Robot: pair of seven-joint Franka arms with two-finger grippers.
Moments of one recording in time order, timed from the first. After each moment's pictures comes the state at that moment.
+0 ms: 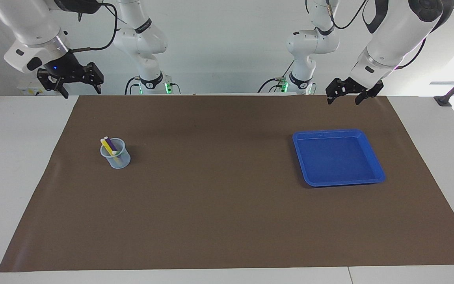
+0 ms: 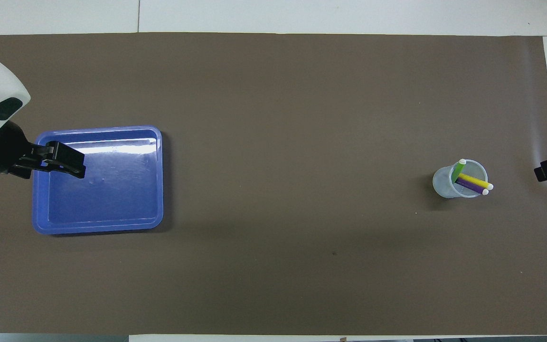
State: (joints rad) left arm -0.04 -0.01 -0.14 -1.59 -0.05 1.42 -0.10; right arm -0.11 -0.04 0.02 -1.55 -0.04 1.38 -0.26
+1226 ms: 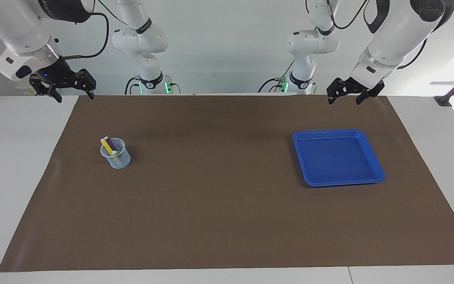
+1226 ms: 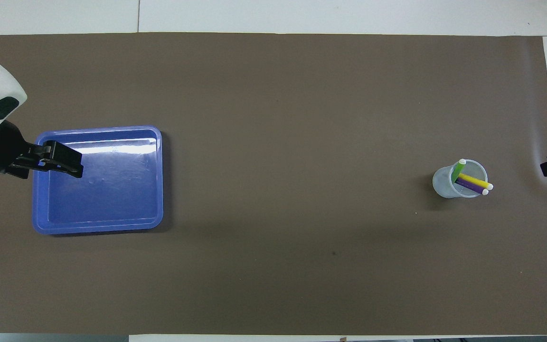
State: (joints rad) left arm -0.03 -0.01 -0.13 -1.59 -0.05 1.42 -0.10; right arm -0.02 -0.01 -0.10 -1.54 -0.04 1.41 -0.26
